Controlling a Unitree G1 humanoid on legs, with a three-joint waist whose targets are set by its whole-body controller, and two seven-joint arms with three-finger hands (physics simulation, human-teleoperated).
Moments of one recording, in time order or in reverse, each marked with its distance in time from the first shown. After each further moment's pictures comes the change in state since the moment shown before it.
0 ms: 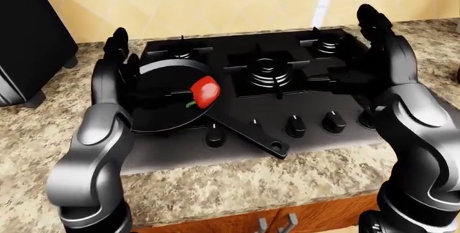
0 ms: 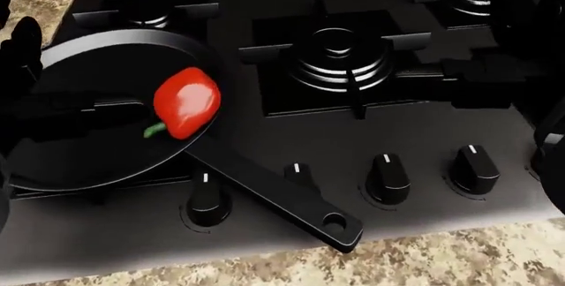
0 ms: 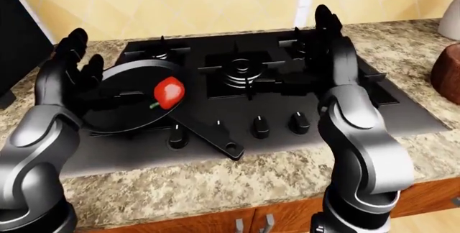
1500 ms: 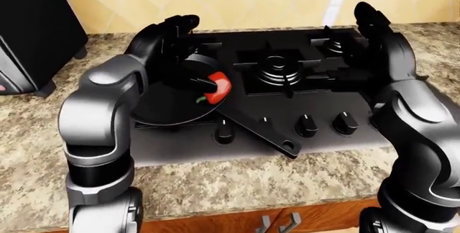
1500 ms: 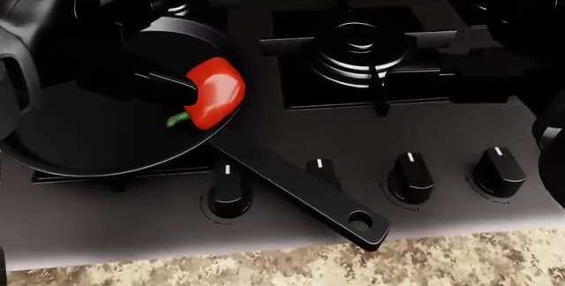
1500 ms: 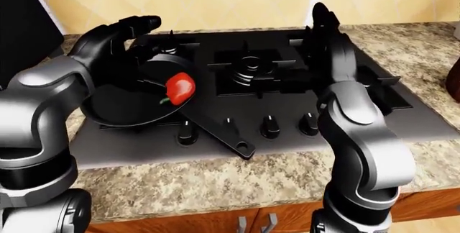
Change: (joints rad) left arm -0.349 0.090 -0.141 0.273 0.203 0.167 -0.585; right arm -0.025 -0.011 0.008 0.015 0.017 0.017 -0.005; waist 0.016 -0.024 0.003
